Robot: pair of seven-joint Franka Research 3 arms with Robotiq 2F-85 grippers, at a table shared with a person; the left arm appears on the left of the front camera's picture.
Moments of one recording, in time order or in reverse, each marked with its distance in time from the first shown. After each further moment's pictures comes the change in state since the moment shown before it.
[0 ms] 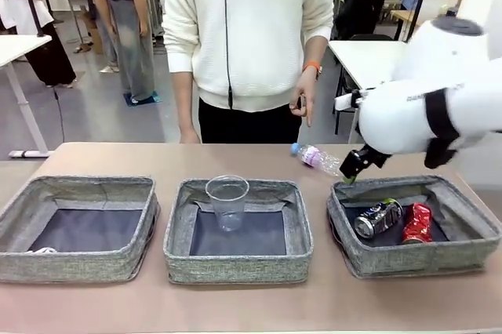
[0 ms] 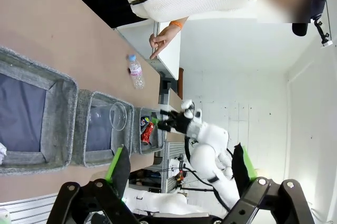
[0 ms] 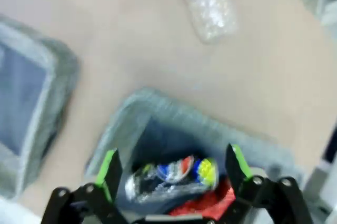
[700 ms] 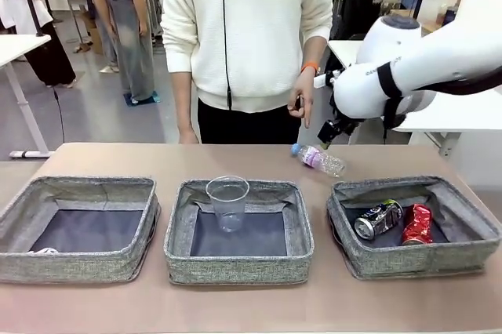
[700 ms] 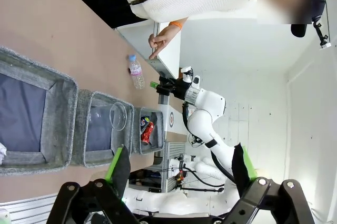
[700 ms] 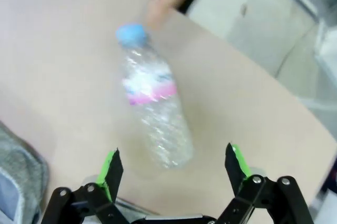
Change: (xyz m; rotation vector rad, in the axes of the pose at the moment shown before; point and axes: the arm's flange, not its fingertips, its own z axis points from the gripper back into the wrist) left arm 0.000 0.000 0.000 0.000 0.000 -0.001; right arm 0.114 -0.056 -0.049 0.050 -0.106 0.030
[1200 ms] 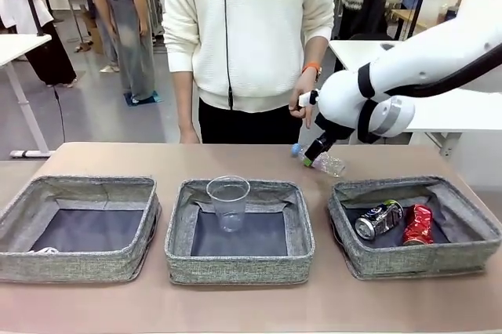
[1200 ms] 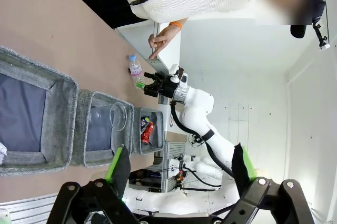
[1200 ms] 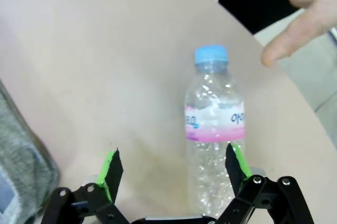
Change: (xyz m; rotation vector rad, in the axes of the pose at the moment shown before) left arm 0.000 0.000 0.000 0.000 0.000 0.001; right arm -0.006 0.014 -0.056 0.163 -0.066 0.157
